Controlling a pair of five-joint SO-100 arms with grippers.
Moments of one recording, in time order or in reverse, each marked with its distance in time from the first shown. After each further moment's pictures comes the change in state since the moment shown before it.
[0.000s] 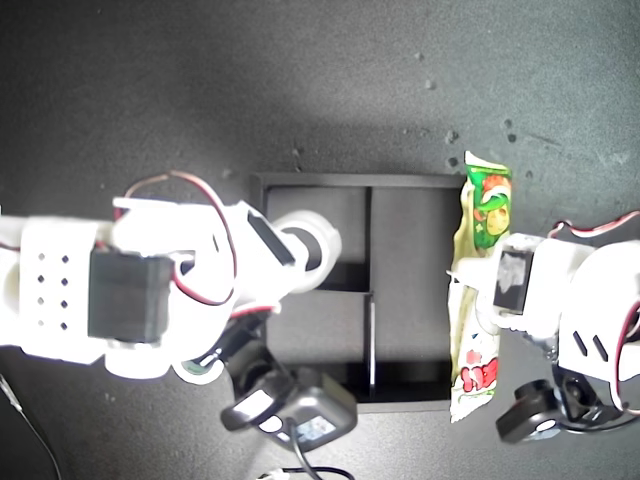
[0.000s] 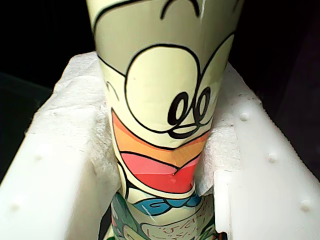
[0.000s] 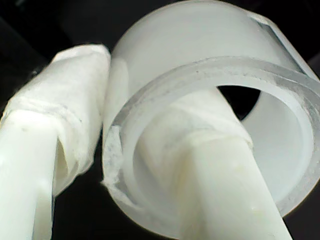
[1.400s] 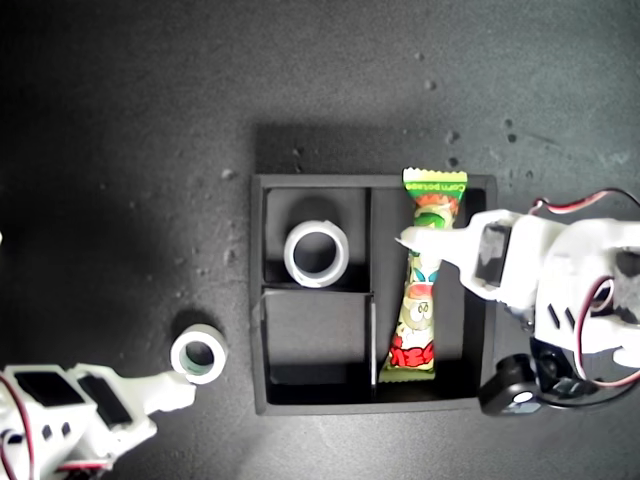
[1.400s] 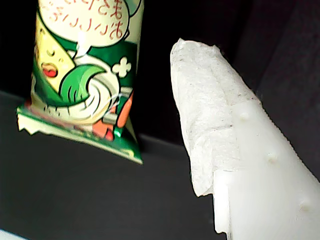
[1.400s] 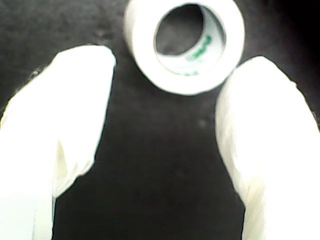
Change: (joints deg) arm 0 26.6 30.9 39.6 -12.4 -30.2; arm 1 1.8 -4.5 -4.8 6.0 2.5
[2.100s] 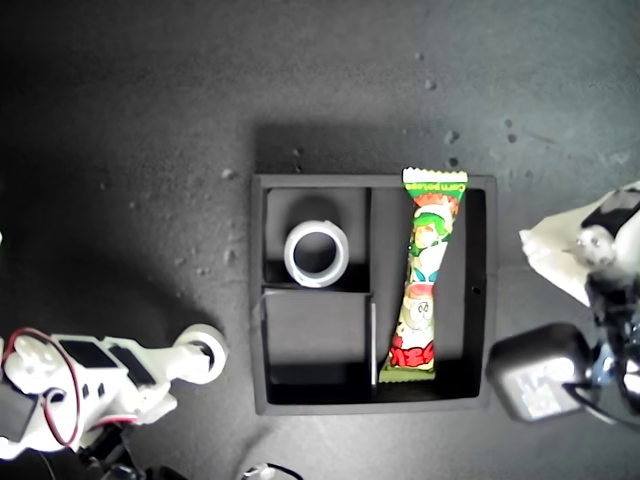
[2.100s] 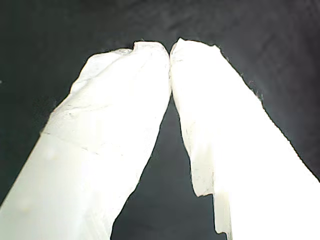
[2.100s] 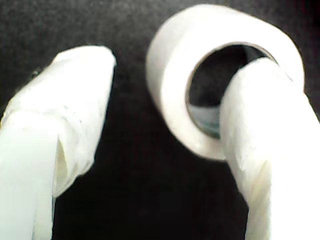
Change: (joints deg) arm 0 1.1 -5.6 12.8 -20.0 -3.9; arm 1 3.9 5.3 -19.4 24.0 46.9
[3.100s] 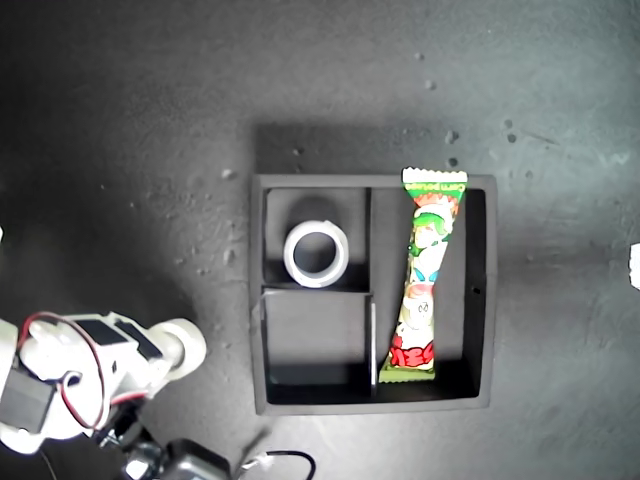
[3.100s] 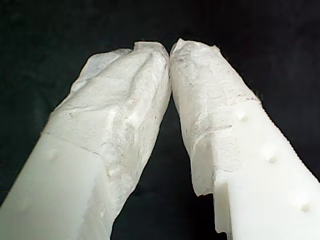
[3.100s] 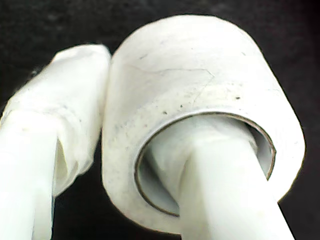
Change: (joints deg) arm 0 -7.7 -3.9 -15.1 17.8 6.4; arm 1 -5.4 59.0 87.0 -31.4 20.5
